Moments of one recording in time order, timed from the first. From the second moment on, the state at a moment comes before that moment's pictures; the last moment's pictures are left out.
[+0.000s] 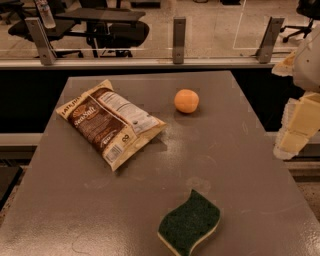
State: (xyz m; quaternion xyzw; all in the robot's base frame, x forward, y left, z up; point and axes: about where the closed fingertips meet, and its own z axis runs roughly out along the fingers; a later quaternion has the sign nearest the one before) arm 0.438 -0.217 0.976 -0.60 0.78 -0.03 0.16
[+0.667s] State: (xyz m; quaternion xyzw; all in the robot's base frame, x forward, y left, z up) arm 0.438 -0.214 0.978 -0.61 0.78 -0.03 0.16
